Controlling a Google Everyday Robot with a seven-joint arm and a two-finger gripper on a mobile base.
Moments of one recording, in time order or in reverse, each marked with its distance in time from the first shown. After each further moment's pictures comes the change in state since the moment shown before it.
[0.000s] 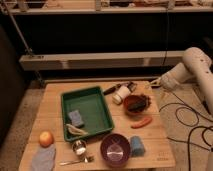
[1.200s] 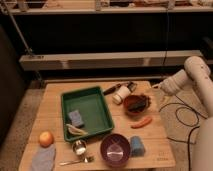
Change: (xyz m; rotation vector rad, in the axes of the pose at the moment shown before) arm 0.041 0.010 0.034 0.041 -0.093 0.067
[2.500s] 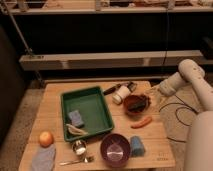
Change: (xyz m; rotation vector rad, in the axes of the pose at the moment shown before) arm 0.029 -0.005 0.022 -0.015 0.095 0.171
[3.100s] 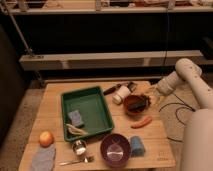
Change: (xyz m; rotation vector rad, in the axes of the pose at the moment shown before) arm 0.005 -0.012 0.007 -0.006 0.038 0.029
